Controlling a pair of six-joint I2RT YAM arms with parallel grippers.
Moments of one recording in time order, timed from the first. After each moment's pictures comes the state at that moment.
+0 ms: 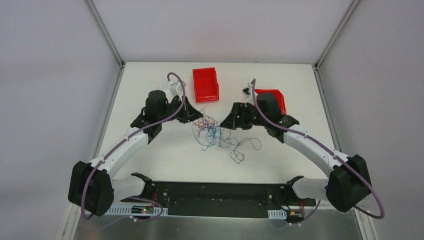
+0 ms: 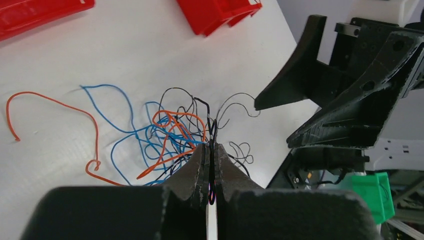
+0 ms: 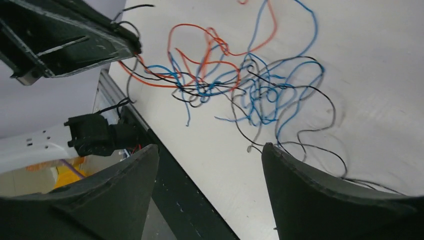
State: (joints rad) left arm -0.38 1.15 0.75 0.04 0.53 -0.53; right arm 0.55 1.24 0.86 -0.20 -0.46 0.59
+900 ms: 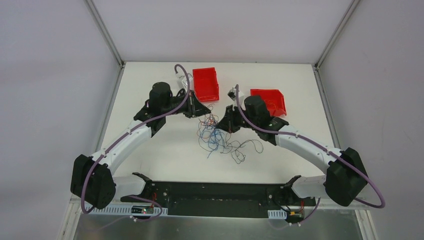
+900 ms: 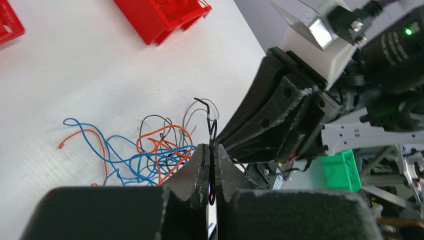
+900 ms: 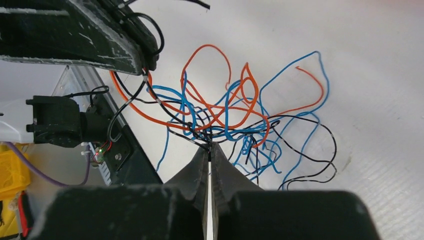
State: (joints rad) left arm -0.44 1.22 0.88 0.08 0.67 -0.58; right arm 0.72 1.31 0.89 -0.08 -0.40 0.42
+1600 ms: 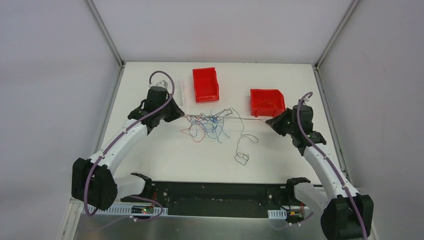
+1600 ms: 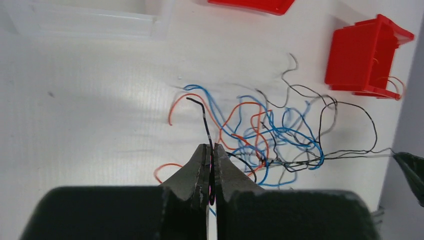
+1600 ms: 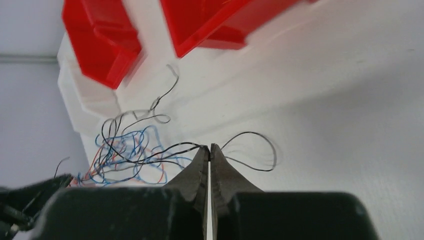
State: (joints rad) left arm -0.32 1.22 0.91 -0.41 0.00 -0.65; right arm 0.17 0.97 0.64 -0.31 -0.14 0.85
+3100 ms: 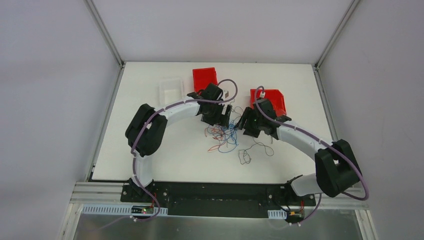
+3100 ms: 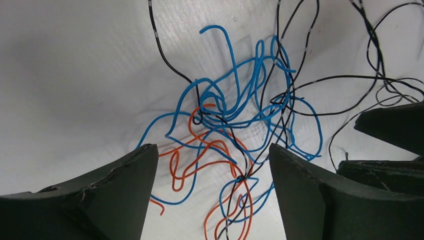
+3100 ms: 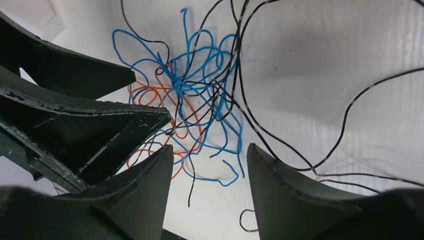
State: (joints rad) left arm -0.67 1.92 1.39 -0.47 0.20 -0.36; right arm 0.51 1.39 0.83 -0.34 -0.11 0.84
